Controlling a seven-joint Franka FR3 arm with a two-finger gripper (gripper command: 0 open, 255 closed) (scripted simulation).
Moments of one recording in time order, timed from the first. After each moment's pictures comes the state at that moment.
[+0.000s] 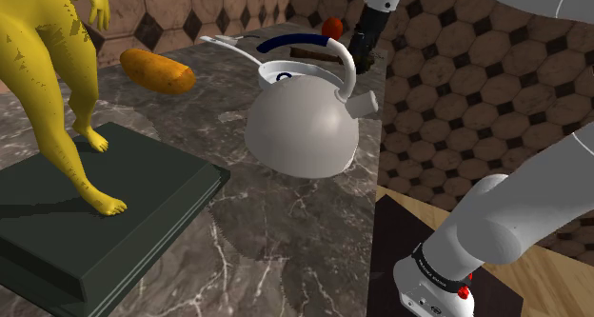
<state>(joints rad) 0.05 -0.23 -0.19 -1.87 -0.11 1.75 -0.31</state>
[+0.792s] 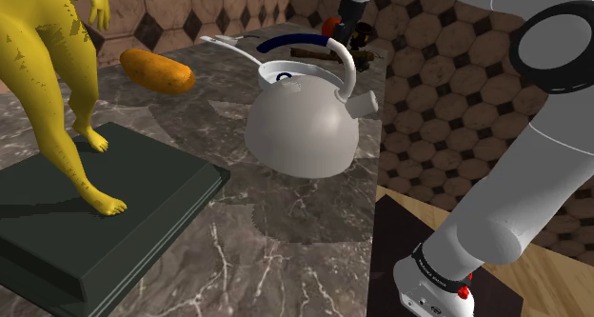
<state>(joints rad) 0.05 0.05 -0.20 -1.56 -0.13 1.77 -0.48</state>
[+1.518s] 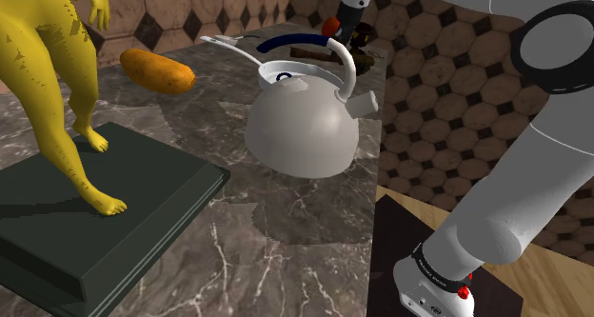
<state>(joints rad) 0.05 0.04 -0.20 -1.60 -0.13 1.82 -0.47</state>
